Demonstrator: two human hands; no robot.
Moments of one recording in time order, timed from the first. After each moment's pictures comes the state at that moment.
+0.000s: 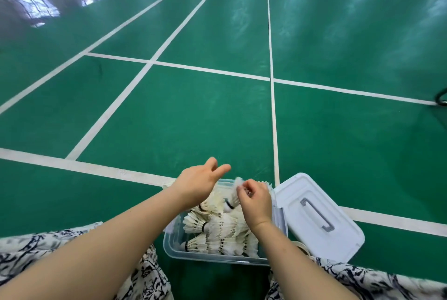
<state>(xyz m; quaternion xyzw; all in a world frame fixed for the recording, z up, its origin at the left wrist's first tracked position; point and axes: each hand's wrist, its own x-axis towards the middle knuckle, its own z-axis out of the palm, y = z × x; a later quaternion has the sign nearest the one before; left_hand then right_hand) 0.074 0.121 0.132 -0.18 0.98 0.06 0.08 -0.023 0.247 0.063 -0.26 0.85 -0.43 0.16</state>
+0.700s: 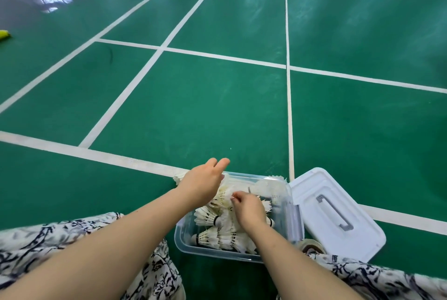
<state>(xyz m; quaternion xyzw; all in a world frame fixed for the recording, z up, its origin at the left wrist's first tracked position) 0.084 0.108 0.097 -0.25 0.96 0.14 0.05 -0.001 0.221 0.017 -0.28 0.88 -0.24 0.30</state>
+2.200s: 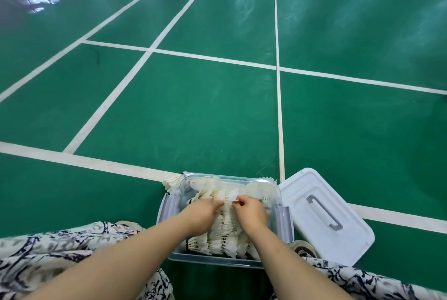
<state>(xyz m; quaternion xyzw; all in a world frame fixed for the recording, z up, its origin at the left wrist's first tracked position) 0.084 0.140 0.046 -0.24 0.91 0.27 0.22 -0.018 0.237 0.017 -0.20 0.90 -0.22 0.31</state>
